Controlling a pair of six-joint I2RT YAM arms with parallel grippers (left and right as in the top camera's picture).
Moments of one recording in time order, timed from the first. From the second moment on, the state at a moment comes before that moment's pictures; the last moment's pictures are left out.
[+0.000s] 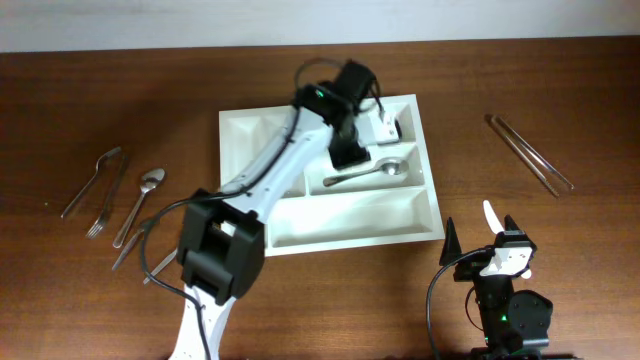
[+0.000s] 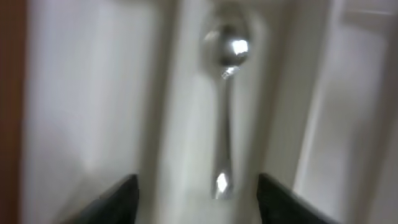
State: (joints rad) left arm -0.56 2.24 2.07 -1.05 0.16 0.77; right arm 0.02 0.01 0.01 -0.07 0.01 0.00
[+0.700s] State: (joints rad) left arm 0.19 2.10 2.15 -1.37 0.11 0.68; right arm 0.02 0.01 0.01 -0.07 0.01 0.00
